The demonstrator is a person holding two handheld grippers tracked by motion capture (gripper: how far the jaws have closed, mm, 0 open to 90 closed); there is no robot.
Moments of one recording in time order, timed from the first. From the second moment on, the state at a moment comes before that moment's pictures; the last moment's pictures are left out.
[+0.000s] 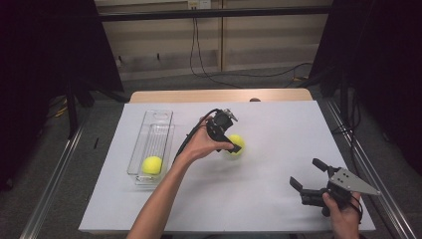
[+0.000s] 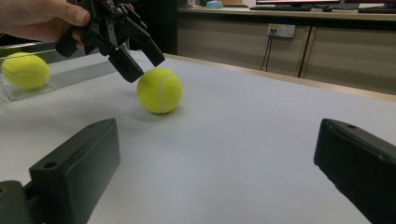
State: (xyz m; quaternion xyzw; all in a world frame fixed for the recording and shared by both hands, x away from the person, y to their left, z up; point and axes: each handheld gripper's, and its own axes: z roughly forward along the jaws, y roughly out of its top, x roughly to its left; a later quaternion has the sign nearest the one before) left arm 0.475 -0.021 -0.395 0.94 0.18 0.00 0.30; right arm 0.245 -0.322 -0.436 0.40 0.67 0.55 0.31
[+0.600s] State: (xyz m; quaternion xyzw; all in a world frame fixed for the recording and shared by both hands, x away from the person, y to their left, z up) left arm 0.485 -0.028 -0.405 0.94 0.18 -0.02 0.28; right arm 0.245 -0.322 -0.436 0.40 0.67 0.55 0.31
